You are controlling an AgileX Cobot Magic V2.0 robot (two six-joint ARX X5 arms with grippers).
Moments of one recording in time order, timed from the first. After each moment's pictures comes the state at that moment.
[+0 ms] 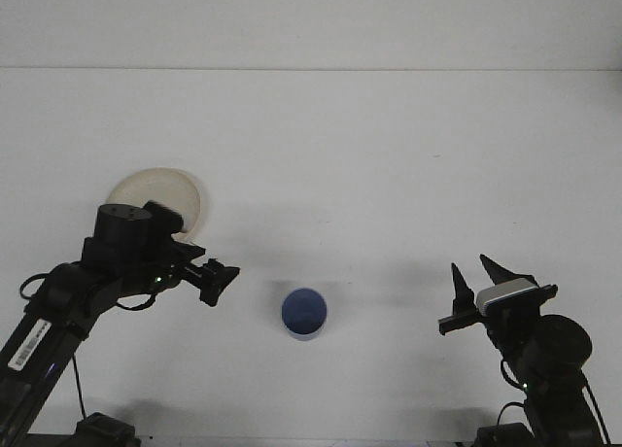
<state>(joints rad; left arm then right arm) -0.31 1.12 1.13 -0.73 0.42 0.03 0.12 0.47 0.53 -0.30 -0.18 -0.08</state>
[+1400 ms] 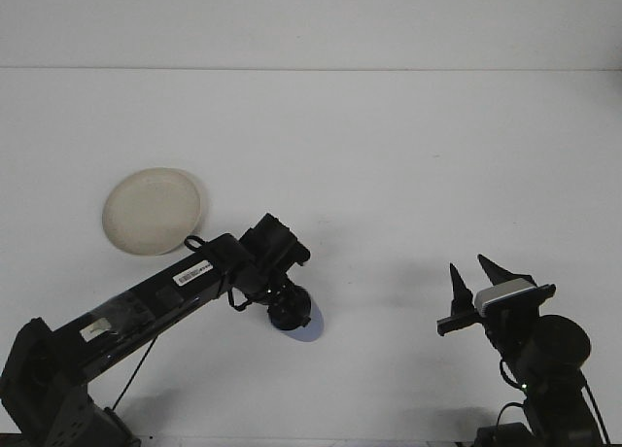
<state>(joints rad) -0.72 1.66 1.28 -0.73 0.25 0.04 0.12 0.47 0.53 -0.30 -0.18 -0.08</state>
